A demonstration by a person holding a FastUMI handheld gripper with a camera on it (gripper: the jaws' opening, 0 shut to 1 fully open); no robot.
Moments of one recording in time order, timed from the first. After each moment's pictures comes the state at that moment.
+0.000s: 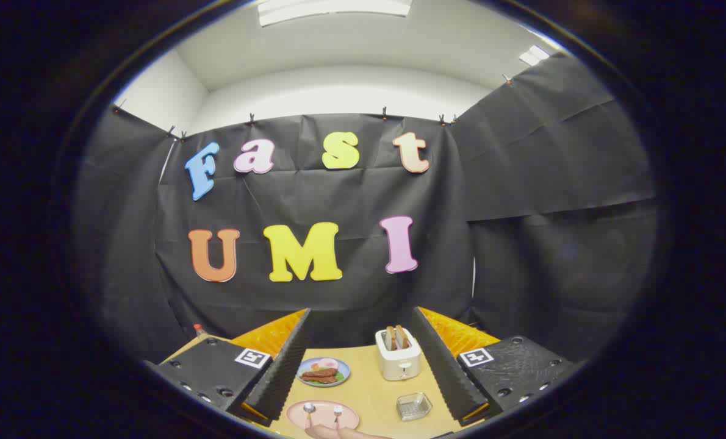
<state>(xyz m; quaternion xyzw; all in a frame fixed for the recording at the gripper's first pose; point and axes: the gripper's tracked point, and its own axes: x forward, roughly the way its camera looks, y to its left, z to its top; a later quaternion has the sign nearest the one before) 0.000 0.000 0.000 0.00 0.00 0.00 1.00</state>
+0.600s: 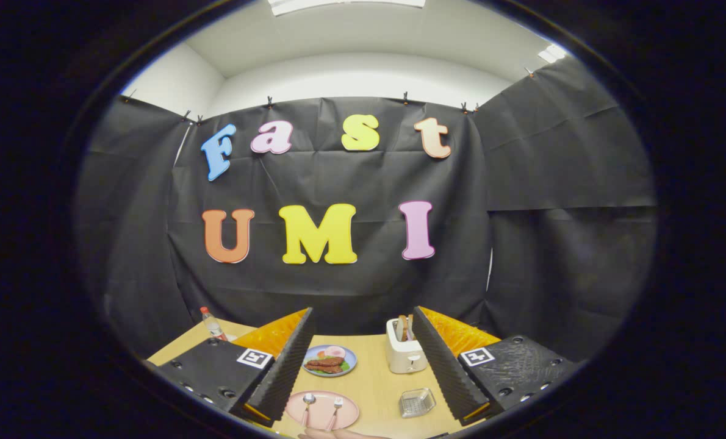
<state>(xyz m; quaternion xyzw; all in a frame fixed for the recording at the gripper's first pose) 0.018 0.016 -0.025 -0.03 0.04 0.03 1.00</state>
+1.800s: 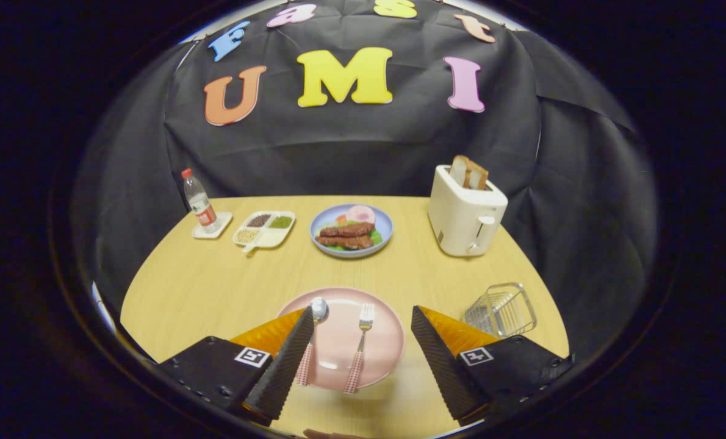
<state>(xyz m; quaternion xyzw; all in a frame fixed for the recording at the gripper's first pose) 0.087 0.071 -0.372 -0.07 0.35 0.05 0.93</state>
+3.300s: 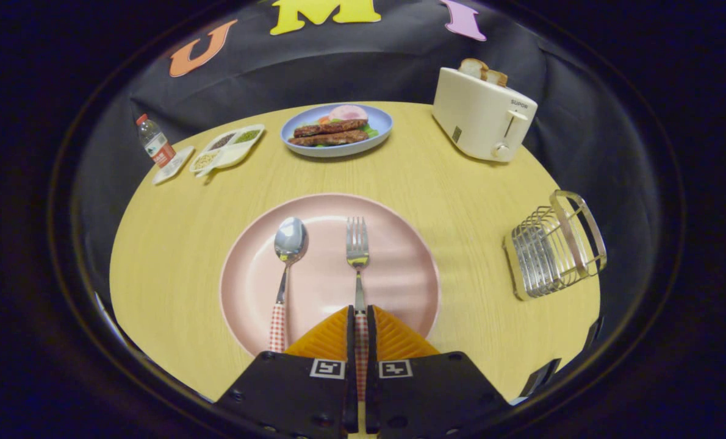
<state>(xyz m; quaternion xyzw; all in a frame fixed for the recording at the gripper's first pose) 0.075 0.058 -0.479 -0.06 0.50 0.01 0.87</state>
